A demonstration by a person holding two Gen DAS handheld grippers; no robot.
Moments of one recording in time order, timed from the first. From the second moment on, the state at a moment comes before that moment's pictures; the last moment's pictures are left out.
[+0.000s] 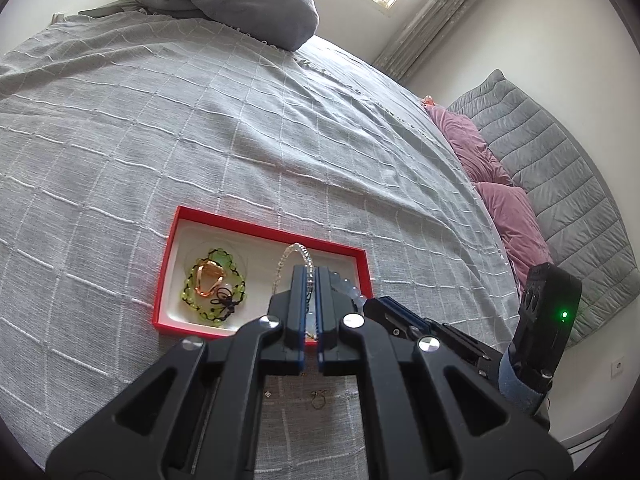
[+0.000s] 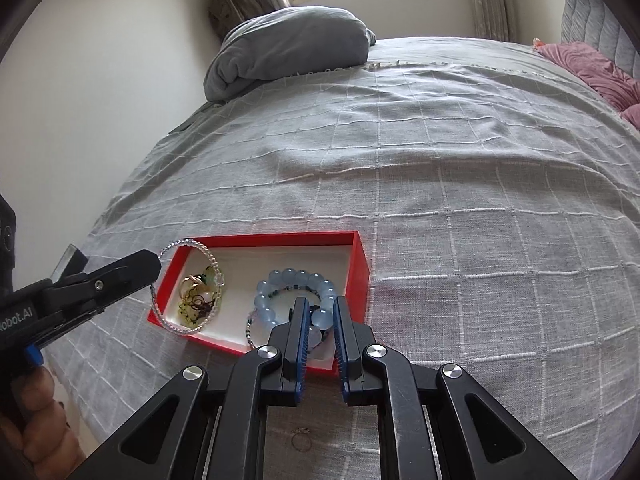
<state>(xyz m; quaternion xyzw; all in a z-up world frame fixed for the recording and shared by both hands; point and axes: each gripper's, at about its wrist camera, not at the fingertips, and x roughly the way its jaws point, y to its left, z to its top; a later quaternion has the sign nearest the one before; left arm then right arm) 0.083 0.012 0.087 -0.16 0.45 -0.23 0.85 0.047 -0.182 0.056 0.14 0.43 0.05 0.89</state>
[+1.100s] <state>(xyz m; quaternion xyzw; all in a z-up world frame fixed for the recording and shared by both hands) 0.076 0.016 0.071 -0.16 0.49 -0.22 0.83 0.023 -0.194 0.065 0.14 0.42 0.05 0.89</state>
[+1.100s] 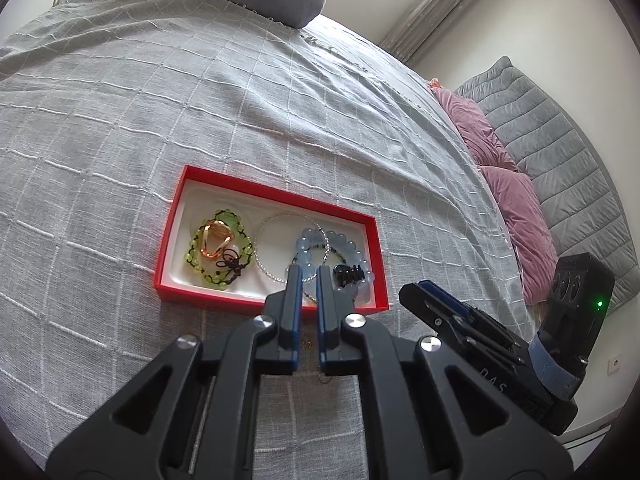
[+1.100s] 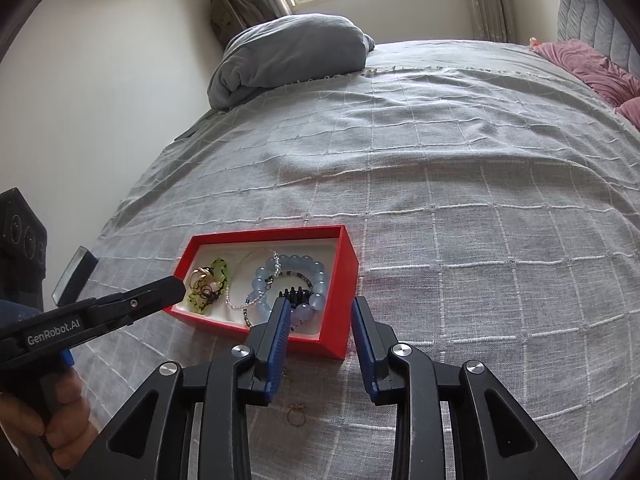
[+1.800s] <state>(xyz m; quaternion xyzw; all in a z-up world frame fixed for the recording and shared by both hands) 0.042 0.020 0.037 -0.08 0.55 -0.21 0.80 0.014 -0.192 0.043 0.15 0.47 0.05 0.87</state>
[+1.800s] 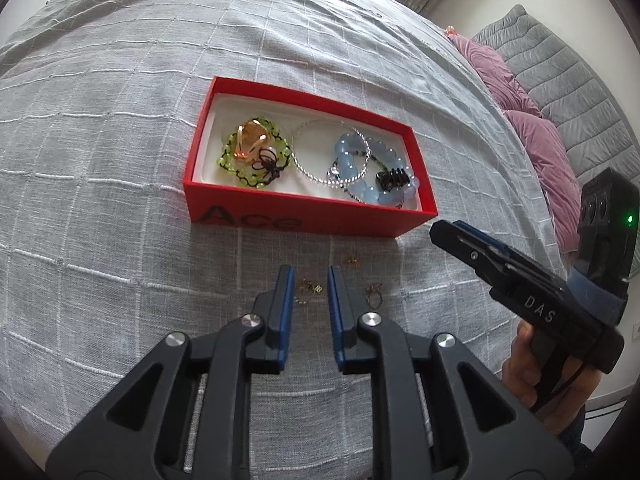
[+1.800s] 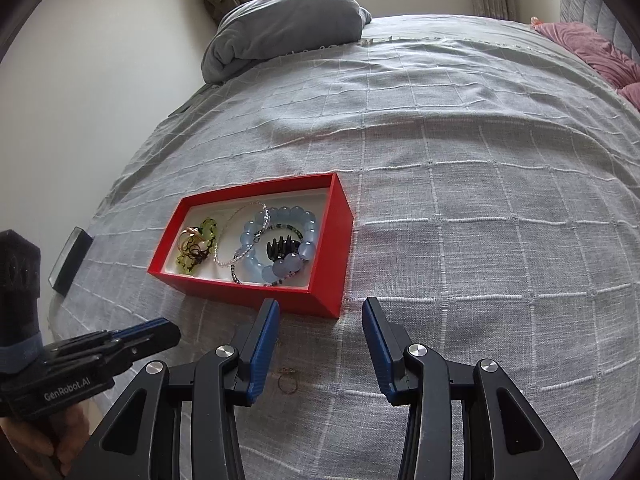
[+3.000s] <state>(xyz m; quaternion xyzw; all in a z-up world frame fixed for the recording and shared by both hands) 0.048 -0.009 0.000 -0.01 0.58 -0.20 0.79 0.014 -0.195 0.041 0.15 0.48 0.05 0.87</state>
